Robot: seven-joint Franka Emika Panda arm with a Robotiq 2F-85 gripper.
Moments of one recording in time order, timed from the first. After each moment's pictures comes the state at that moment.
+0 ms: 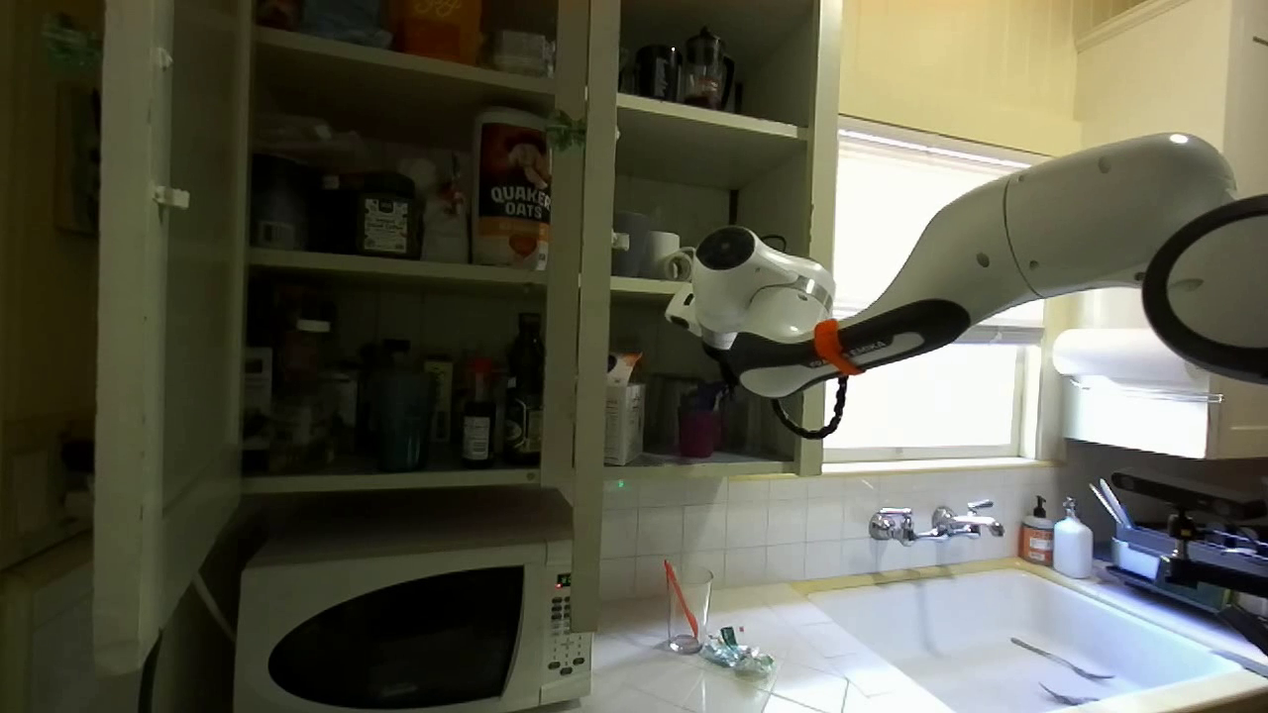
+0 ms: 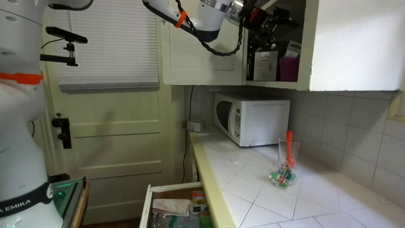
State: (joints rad) arm 0.00 0.17 0.00 -1.54 -1.04 2.34 -0.68
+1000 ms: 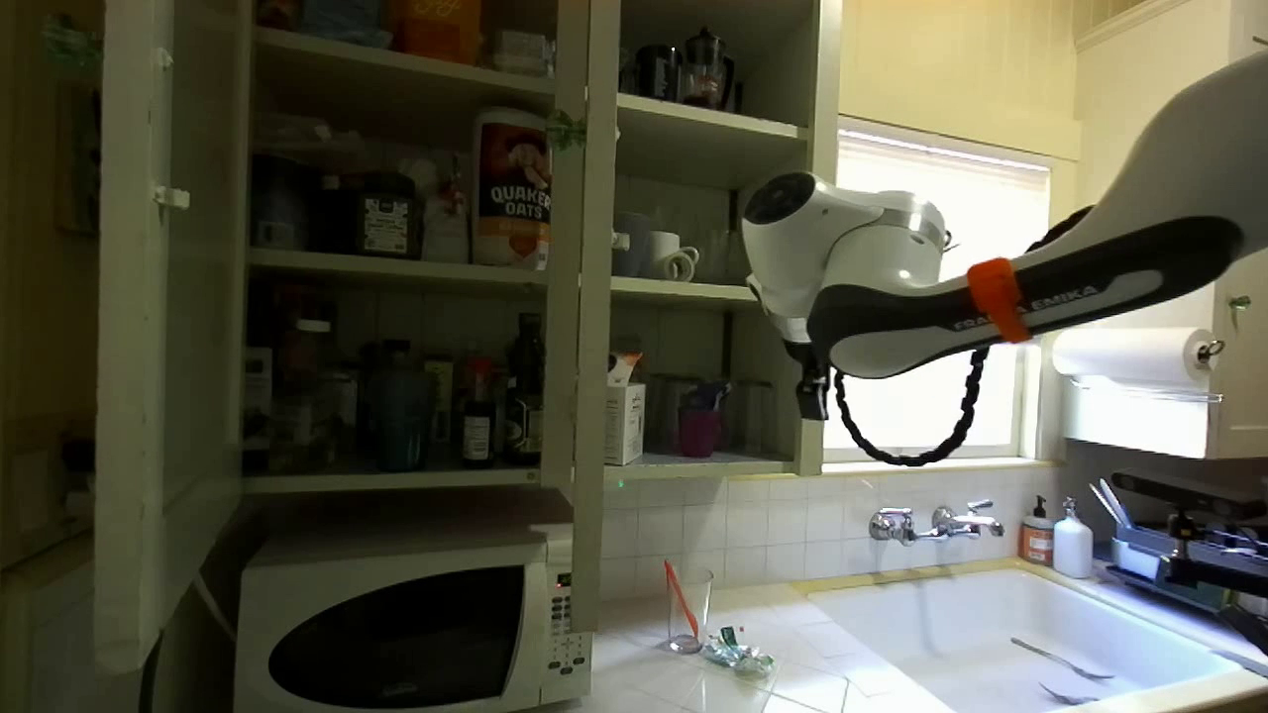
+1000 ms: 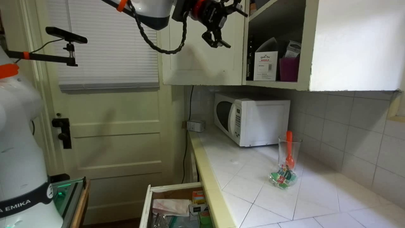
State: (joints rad) arm 0.06 -0.33 0.06 -2.03 -0.97 1.93 -0.02
